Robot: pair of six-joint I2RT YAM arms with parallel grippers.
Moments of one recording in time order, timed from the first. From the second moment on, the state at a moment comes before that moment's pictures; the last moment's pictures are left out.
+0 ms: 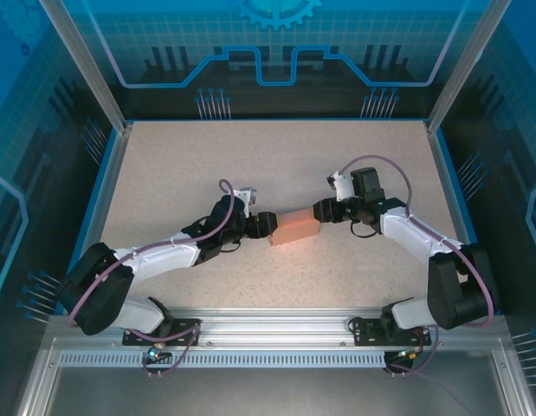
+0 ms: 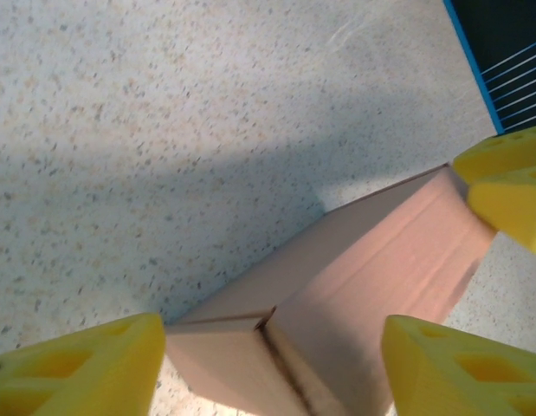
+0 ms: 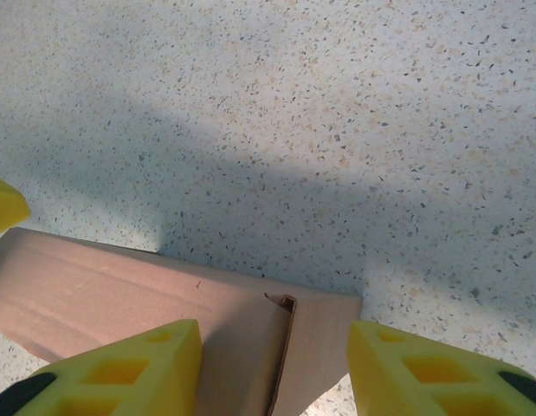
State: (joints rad) left arm -0.65 1.39 0.65 0.16 0.09 -0.71; right arm 0.27 1.40 0.82 -0.29 -0.45 0.15
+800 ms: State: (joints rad) left arm -0.65 1.42 0.56 0.34 0.15 -0.83; right arm 0.27 1.40 0.78 -0.27 -0.51 0.16
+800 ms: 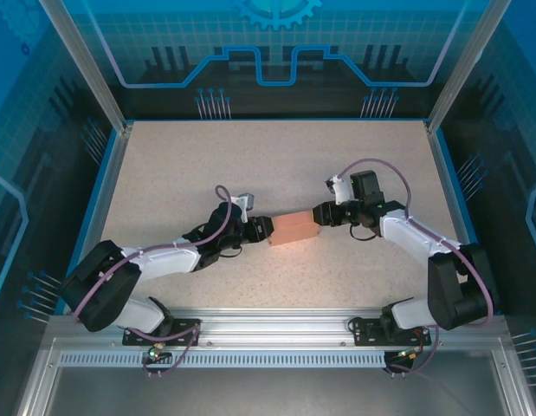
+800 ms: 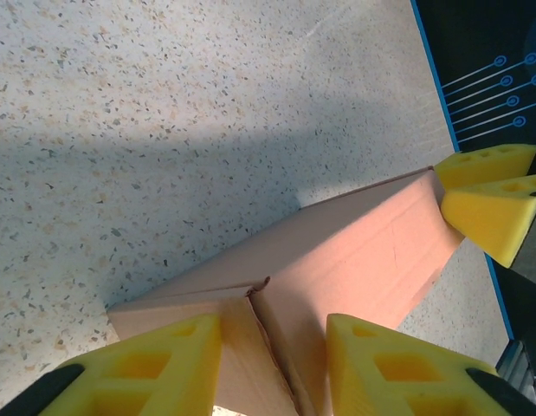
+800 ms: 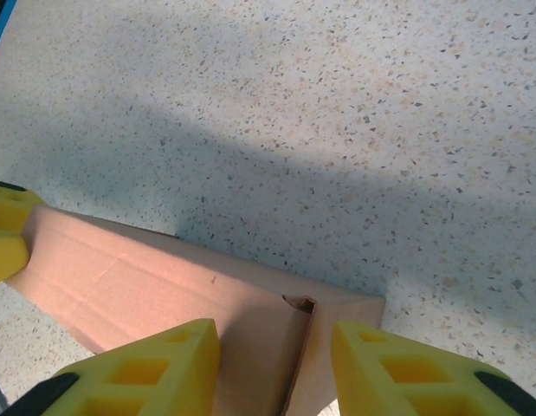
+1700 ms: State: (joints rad) left arm -0.65 1.42 0.59 0.28 0.13 -0.78; right arm 0.20 1.41 0.78 -0.33 -0.69 0.18
